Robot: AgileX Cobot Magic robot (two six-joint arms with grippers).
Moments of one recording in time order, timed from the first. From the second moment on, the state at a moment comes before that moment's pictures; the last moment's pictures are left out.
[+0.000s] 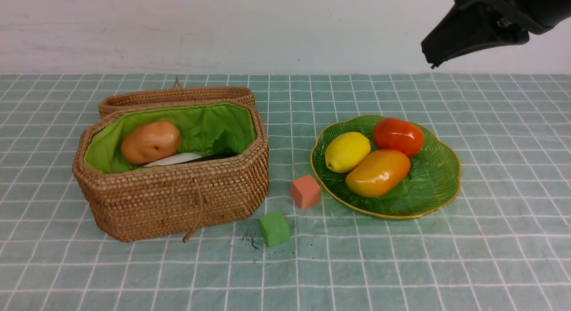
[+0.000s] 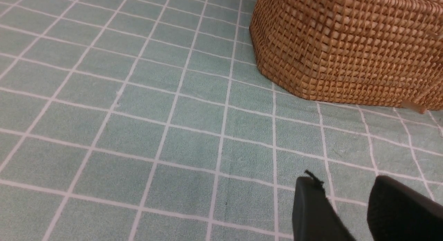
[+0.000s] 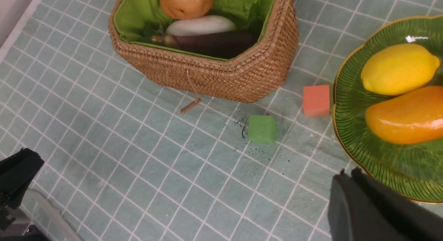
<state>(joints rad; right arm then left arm) 0.28 1.49 -1.79 0.47 1.27 -0.16 -0.03 -0.02 0.03 0.12 0.39 -0.39</state>
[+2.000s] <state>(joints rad) -0.01 -0.01 0.02 0.15 0.38 -0.10 -0.03 -0.02 0.03 0.12 0.39 -0.39</state>
